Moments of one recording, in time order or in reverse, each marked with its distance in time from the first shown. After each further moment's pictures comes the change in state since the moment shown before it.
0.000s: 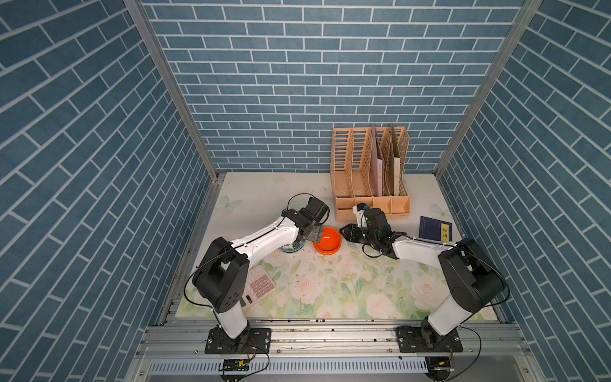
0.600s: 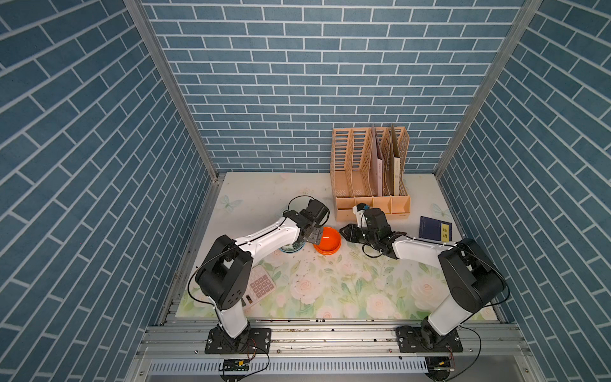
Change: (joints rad) left arm 0.010 0.024 -0.017 0.011 0.002 0.000; right arm 0.000 0.000 0.001 -0.004 0.000 0.000
